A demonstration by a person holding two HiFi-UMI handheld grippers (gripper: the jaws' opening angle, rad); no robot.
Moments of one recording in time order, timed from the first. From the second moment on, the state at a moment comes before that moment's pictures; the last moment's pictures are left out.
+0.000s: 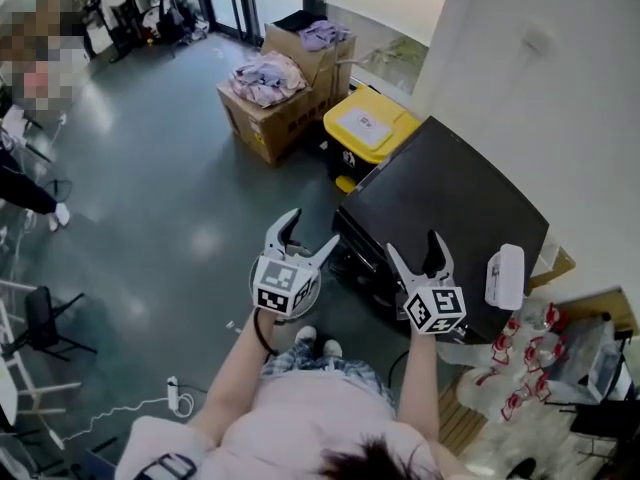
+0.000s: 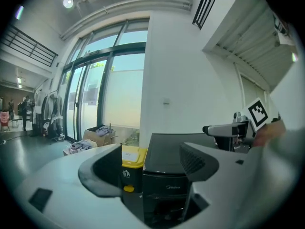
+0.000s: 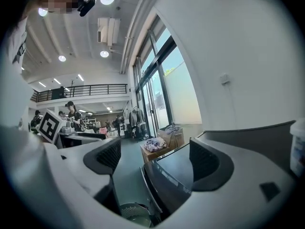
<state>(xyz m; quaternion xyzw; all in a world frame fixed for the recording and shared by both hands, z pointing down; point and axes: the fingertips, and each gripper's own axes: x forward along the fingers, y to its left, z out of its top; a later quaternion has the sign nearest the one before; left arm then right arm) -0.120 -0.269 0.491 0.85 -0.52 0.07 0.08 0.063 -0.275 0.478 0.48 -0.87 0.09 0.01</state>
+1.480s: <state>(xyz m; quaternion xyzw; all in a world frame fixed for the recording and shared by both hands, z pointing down) -0.032 -0.300 0.642 0.85 -0.05 0.52 -0.04 -0.017 -0.268 0.634 0.25 -0.85 0.17 0.43</state>
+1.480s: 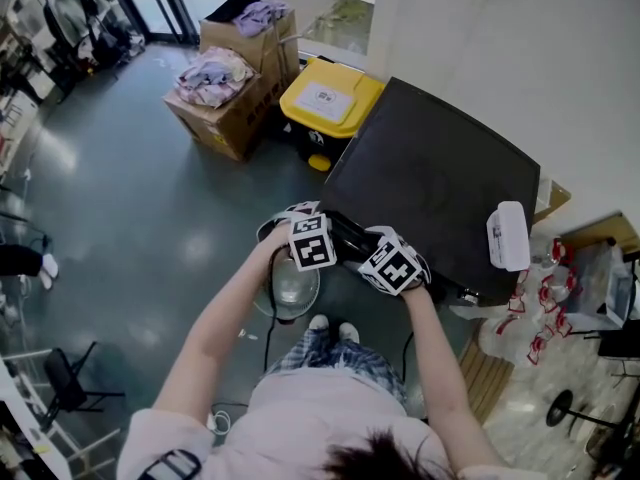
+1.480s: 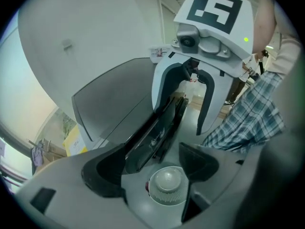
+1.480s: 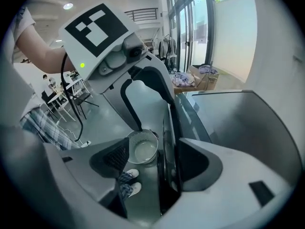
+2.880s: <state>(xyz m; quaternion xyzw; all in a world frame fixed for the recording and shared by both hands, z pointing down) -0.034 -0.327 0.656 0.80 -0.10 0.56 -0.20 -0.003 -0.287 0.645 0.33 -0.79 0.09 0.51</state>
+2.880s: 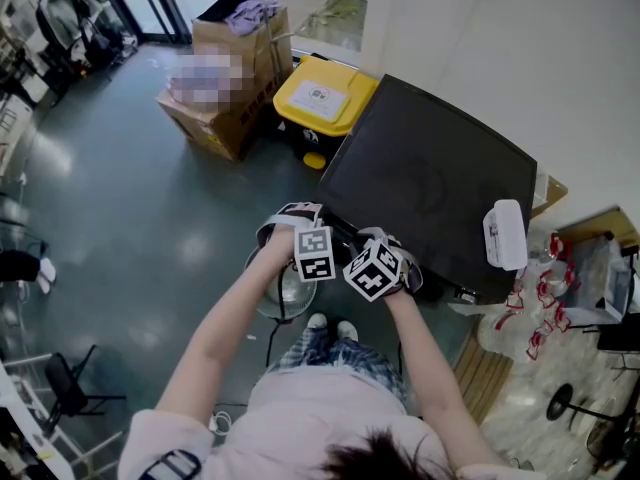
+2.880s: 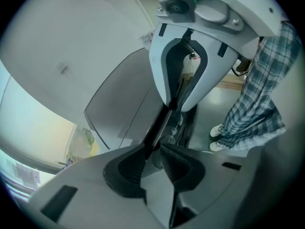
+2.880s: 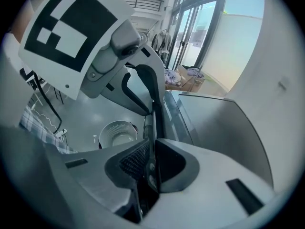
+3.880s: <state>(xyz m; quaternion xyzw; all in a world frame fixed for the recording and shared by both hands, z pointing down) -0.039 -0.317 0.657 0.77 -0.02 0.57 -0.29 -0.009 -0.285 0.645 0.31 -0.79 0.10 0.52</state>
